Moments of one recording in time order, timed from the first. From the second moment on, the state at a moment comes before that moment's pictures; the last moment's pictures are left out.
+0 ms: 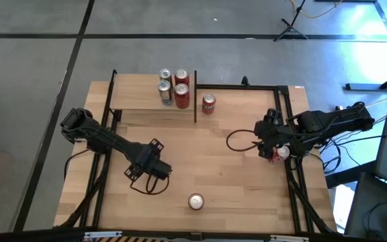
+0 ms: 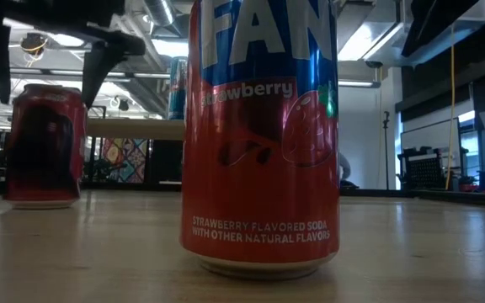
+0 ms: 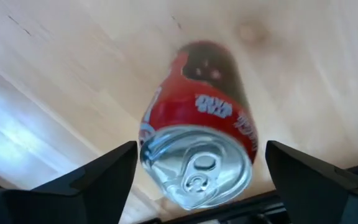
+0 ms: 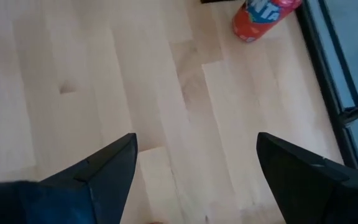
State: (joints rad) left arm -0.41 1.68 1.32 -1.40 -0.17 0.18; right arm 0.29 1.10 1.22 -1.28 0.38 0.38
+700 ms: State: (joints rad) left arm -0.40 1.51 1.63 -1.32 -0.20 -1.11; right arm 0.29 1.10 1.22 -1.28 0.35 0.25
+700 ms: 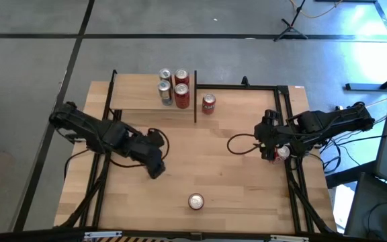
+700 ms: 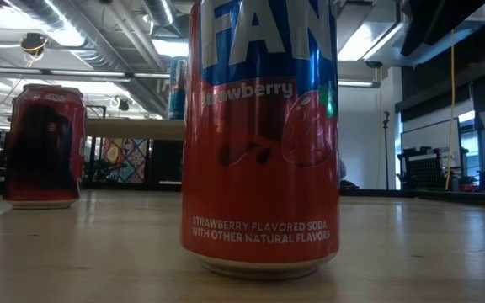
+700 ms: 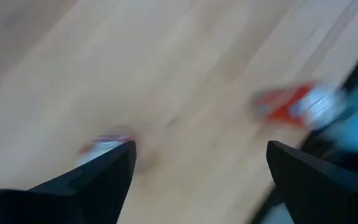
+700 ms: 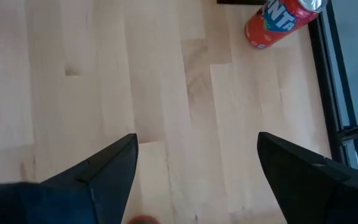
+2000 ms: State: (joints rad) left arm -0.36 1.64 1.40 -1.46 -0.11 -1.93; right arm 0.29 1.10 1.22 -1.28 0.36 0.10
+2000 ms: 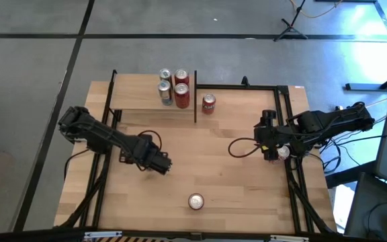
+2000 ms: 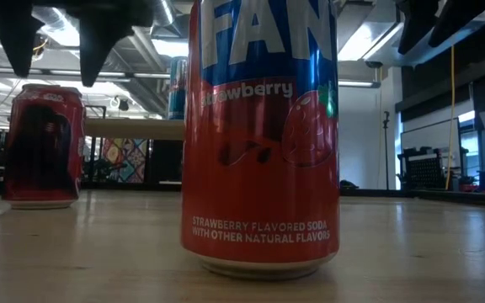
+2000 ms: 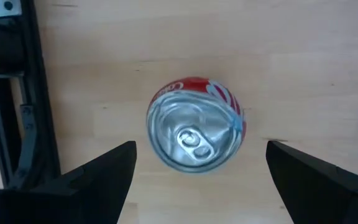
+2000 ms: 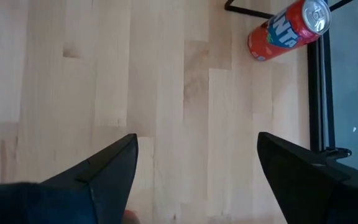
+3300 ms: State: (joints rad) left arm -0.14 1.61 1.69 -1.58 -0.21 -0.62; right arm 0.15 1.10 1.32 -1.15 0.40 0.00
